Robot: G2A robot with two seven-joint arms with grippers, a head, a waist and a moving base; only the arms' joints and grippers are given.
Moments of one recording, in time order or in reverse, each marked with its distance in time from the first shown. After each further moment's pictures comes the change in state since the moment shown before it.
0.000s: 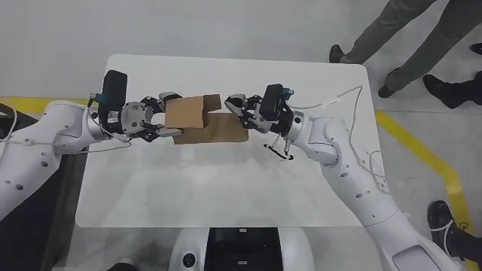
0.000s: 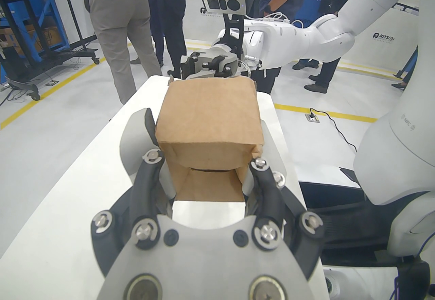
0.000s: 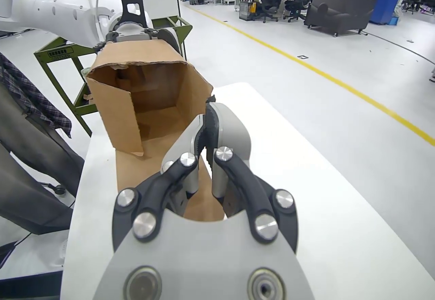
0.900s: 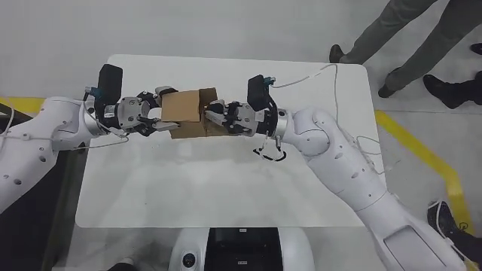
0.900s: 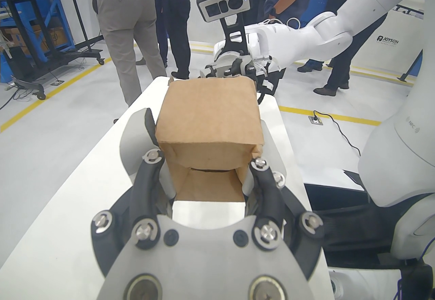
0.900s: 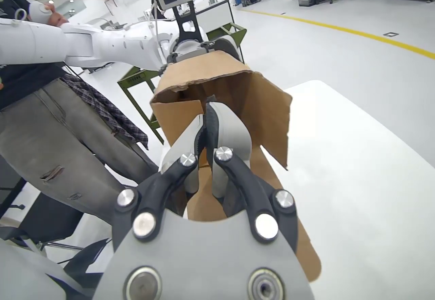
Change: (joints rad) left arm -0.079 0.009 0.079 0.047 -0.011 0.000 0.033; right arm 0.136 -0.037 -0.134 0.119 0.428 -0.135 0.212
